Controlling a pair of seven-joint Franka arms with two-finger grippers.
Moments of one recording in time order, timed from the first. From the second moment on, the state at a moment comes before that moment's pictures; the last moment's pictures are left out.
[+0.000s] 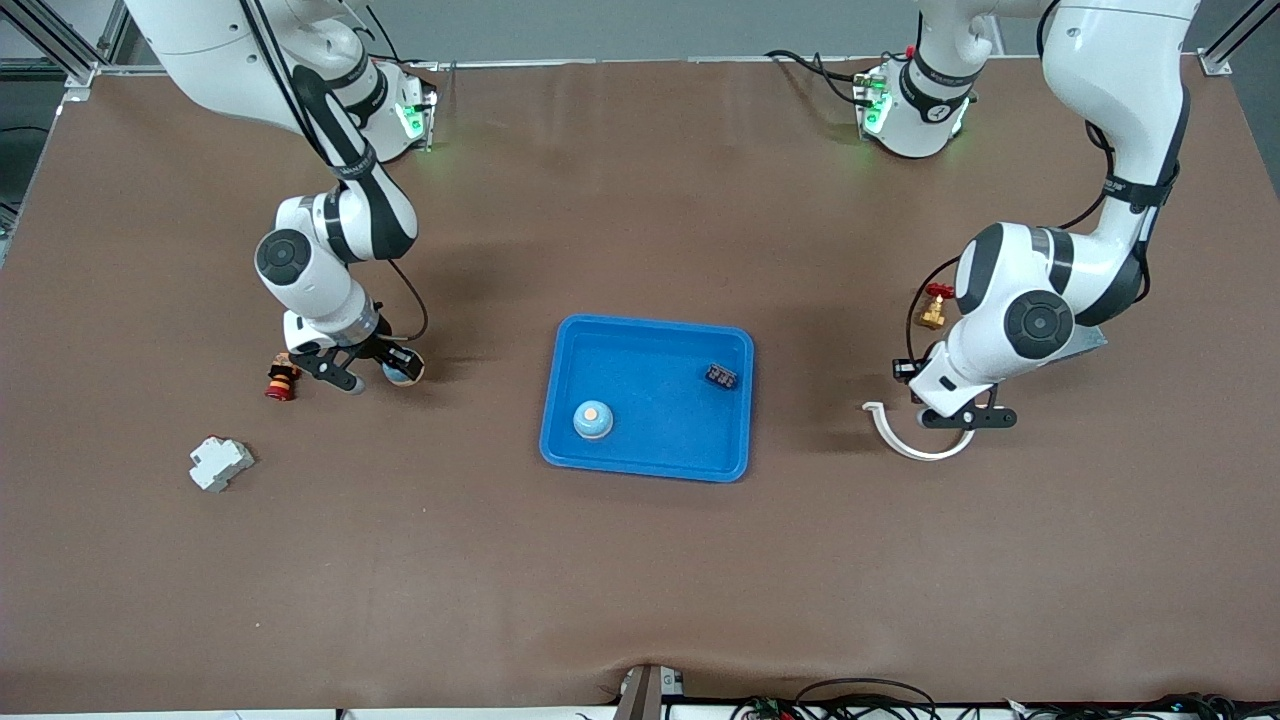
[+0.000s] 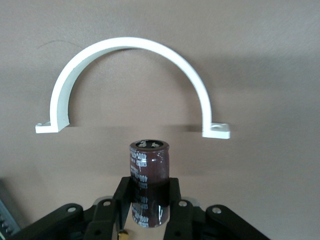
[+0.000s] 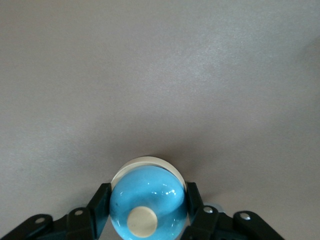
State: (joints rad) left arm -0.11 0.37 -0.07 -2.07 0.06 2.28 -0.18; right arm 0.28 0.33 -0.06 -2.42 0.12 2.82 0.58
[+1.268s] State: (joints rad) left arm -0.05 0.46 -0.07 -2.05 0.06 2.37 -0.08; right arm 0.51 0.50 -0.03 -1.80 0.14 2.41 1.13
